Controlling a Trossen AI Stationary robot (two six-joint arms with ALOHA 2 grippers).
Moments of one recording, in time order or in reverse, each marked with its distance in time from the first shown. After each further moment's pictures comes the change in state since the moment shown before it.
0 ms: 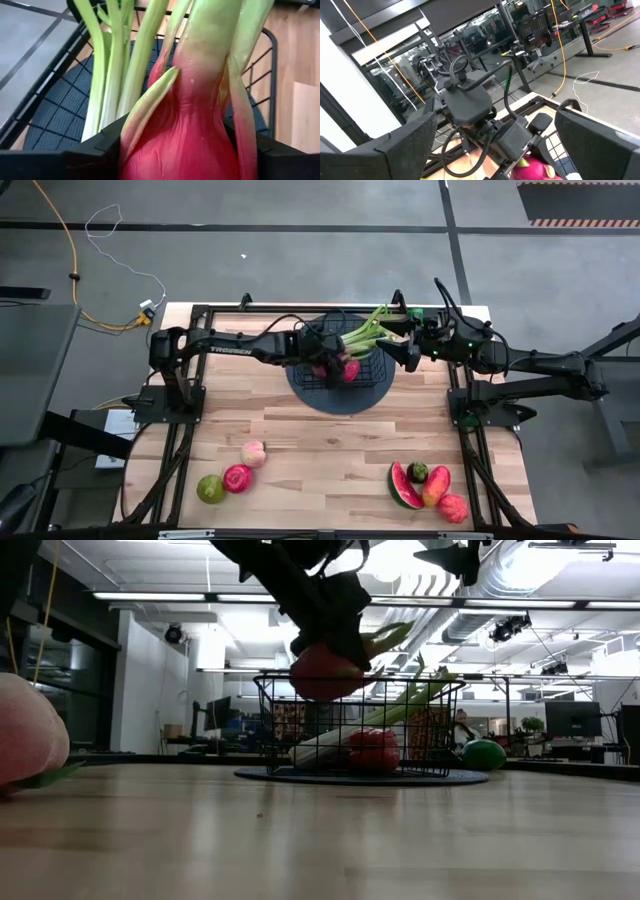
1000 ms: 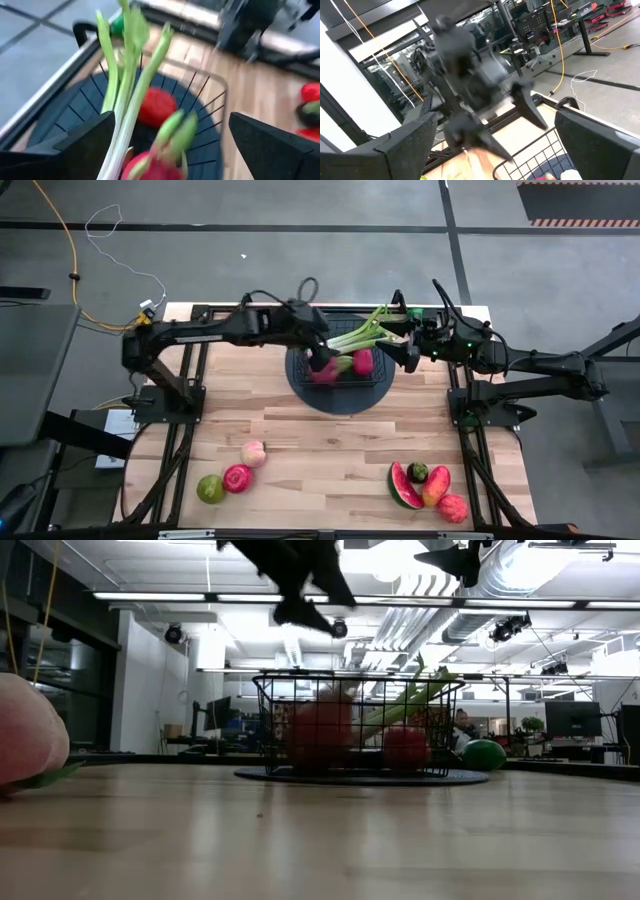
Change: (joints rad) left arm 0.079 -0.217 0.016 -0.099 0.185 -0.095; right arm 0.000 0.000 0.000 -0.015 0.001 -0.010
